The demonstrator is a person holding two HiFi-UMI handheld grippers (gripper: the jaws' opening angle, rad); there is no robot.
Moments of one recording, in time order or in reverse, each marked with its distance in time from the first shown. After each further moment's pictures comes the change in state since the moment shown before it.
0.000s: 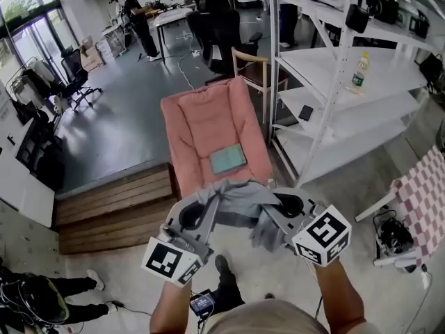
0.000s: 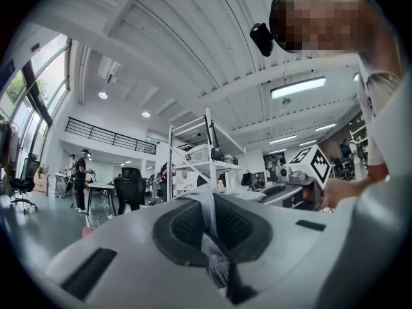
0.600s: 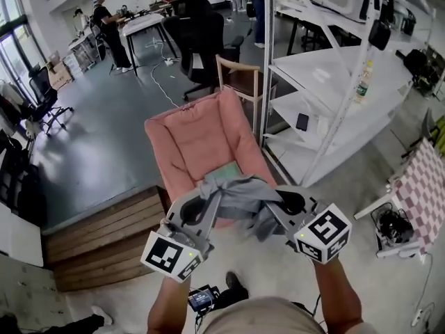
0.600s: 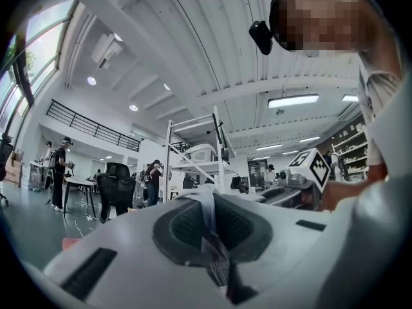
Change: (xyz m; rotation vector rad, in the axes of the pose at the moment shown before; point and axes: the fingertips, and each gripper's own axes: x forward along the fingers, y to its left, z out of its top) left arm 0.090 0.193 -0.018 -0.045 -0.029 -0.188; right arm 0.174 -0.092 0.034 0.031 0.030 -0.195
